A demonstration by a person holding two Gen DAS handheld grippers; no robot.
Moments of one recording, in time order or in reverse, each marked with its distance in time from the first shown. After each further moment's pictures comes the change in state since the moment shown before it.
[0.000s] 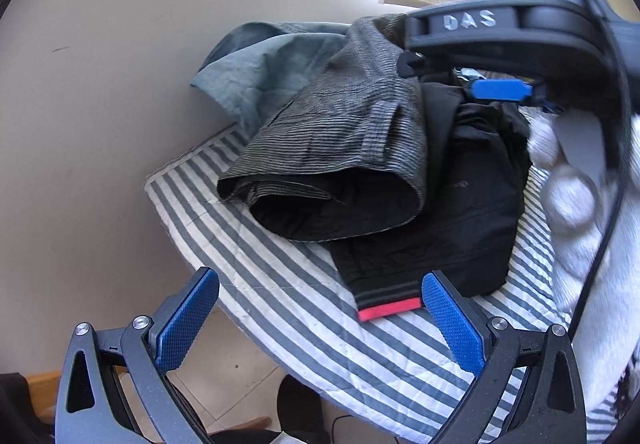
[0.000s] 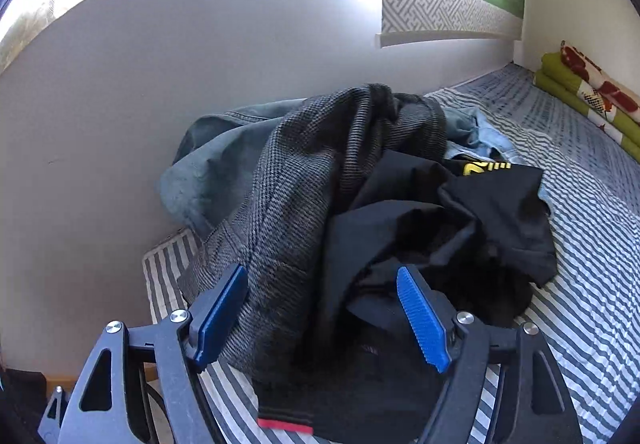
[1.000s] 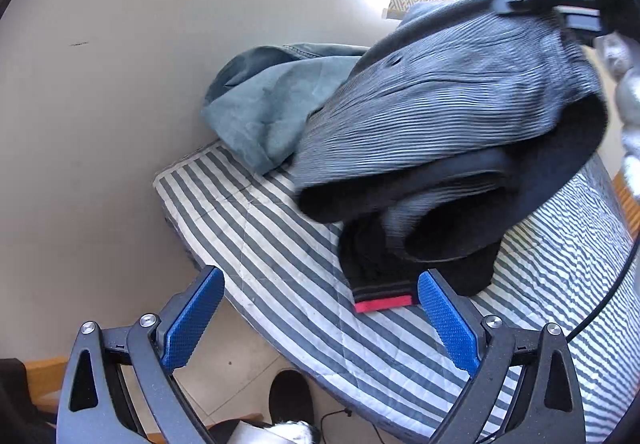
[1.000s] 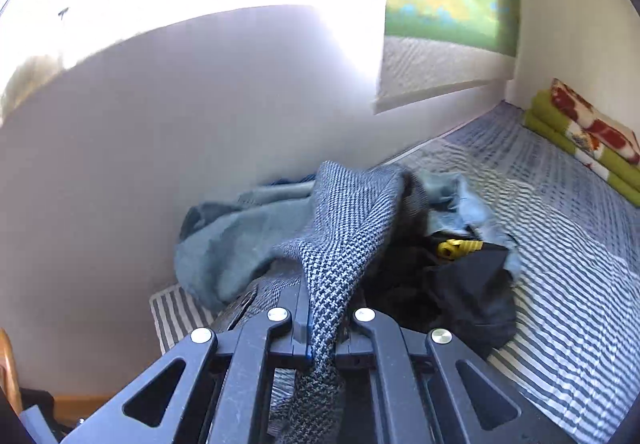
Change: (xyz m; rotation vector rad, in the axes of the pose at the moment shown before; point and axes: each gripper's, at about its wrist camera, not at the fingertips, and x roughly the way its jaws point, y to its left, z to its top) left arm -0.028 0.000 -0.007 -0.030 -0.023 -0.025; right arm -0.093 -0.012 0.045 -0.006 -0.182 -0.065
